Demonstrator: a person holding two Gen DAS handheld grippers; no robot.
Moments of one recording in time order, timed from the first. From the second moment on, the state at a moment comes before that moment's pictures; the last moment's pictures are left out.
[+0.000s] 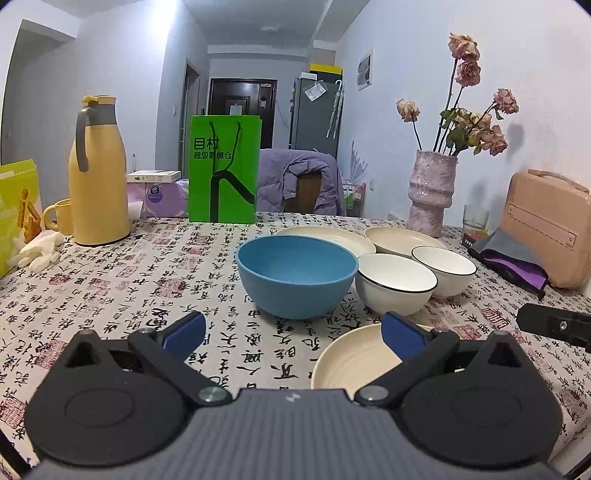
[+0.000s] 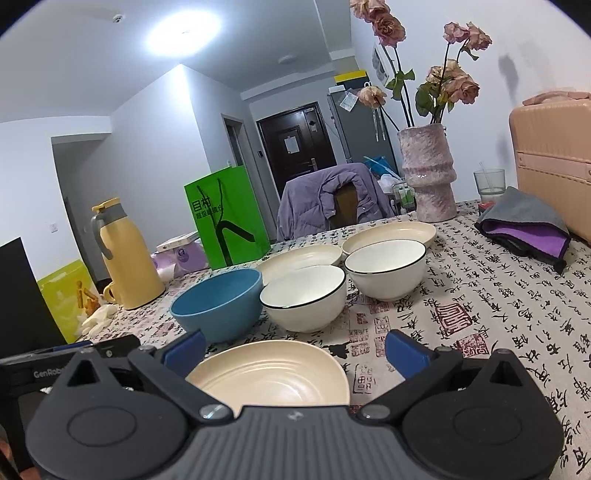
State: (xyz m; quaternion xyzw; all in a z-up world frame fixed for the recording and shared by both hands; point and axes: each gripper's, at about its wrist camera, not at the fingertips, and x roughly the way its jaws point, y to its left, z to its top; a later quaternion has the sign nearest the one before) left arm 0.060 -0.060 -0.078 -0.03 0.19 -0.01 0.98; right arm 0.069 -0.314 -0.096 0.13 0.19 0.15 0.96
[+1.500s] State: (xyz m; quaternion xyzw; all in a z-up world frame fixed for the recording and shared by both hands) left arm 0.071 -0.009 -0.045 -0.06 0.17 0.02 0.98; right arm 0.105 -0.295 -0.074 0.12 0.20 0.16 0.96
